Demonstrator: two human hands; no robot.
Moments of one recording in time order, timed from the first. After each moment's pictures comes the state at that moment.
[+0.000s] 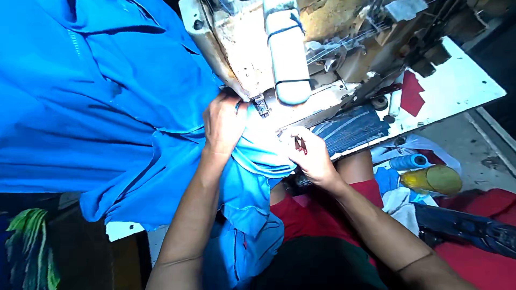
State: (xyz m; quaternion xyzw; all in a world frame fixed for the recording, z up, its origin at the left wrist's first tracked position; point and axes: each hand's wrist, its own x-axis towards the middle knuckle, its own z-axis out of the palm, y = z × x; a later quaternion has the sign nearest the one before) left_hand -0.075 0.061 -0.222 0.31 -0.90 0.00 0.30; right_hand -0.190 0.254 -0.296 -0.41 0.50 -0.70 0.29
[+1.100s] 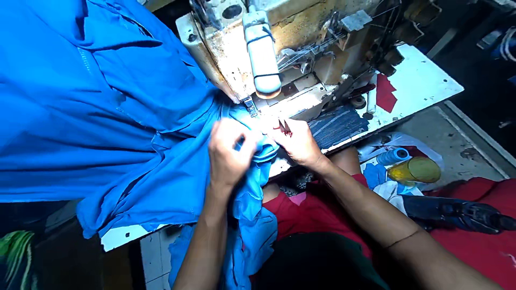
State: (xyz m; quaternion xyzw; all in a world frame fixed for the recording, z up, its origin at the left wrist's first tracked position) left_hand -0.033 0.129 -0.231 0.20 -0.90 -0.12 0.36; right_hand -0.201 0.250 -0.271 -0.48 0.55 -0.65 0.20
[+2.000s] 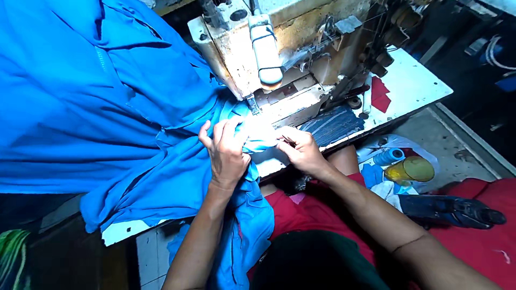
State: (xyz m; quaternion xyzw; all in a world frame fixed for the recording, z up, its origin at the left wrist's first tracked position) left_hand -0.023 0.128 -0.249 0.20 -0.91 0.08 0.34; right_hand -0.196 0.268 -0.284 -0.56 0.55 -0.60 0.13
